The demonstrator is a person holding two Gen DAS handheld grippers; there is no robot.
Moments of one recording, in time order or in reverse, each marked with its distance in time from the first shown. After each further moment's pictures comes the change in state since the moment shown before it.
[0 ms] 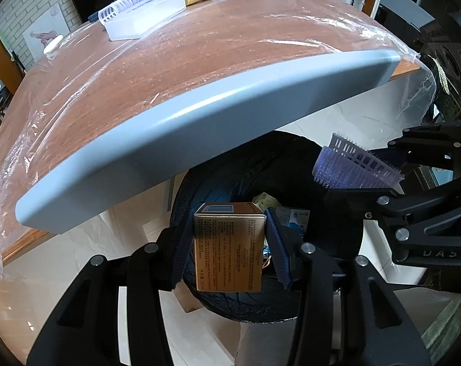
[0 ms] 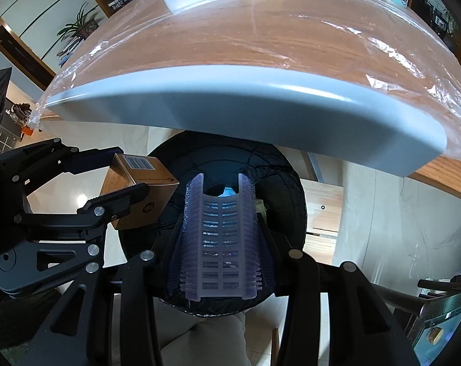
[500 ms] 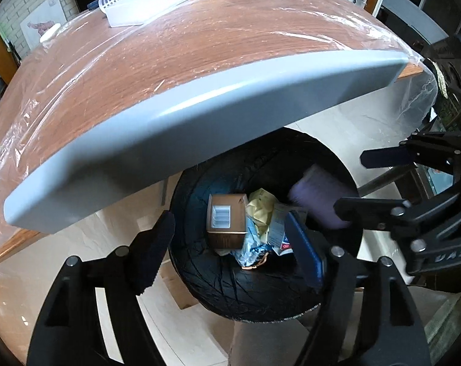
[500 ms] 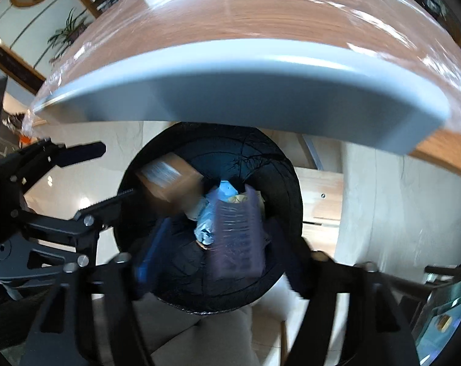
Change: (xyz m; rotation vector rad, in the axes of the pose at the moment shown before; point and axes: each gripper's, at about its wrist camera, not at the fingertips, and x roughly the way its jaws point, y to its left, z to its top) left arm 0.006 0.006 -0.002 -0.022 0.032 -0.037; right arm -0.003 -0.016 -0.010 0.086 0.021 0.028
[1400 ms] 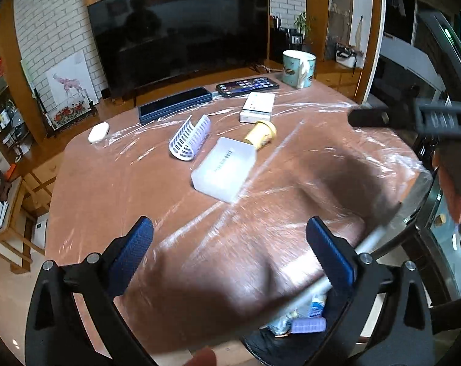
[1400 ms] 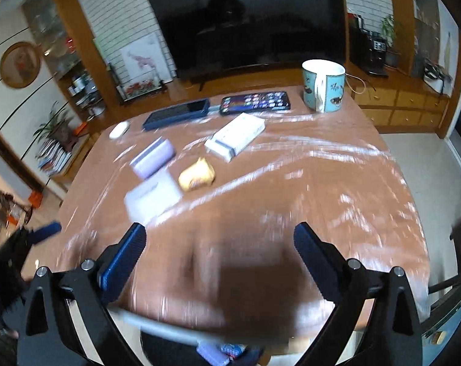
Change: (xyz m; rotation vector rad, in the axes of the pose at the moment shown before) left arm -0.100 0.071 0.097 0.017 -0.342 0.064; right arm -0.117 -0.011 0.153 0.140 -0.427 -0.120
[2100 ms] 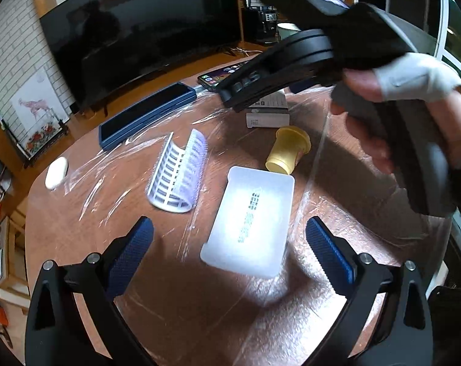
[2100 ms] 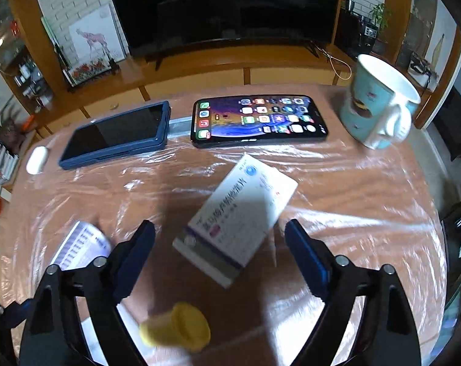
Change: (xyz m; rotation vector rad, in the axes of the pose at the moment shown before) left arm 0.093 0.016 0.043 0.171 0.060 -0.069; right arm 0.183 0.032 0.106 0.005 0.148 -0.219
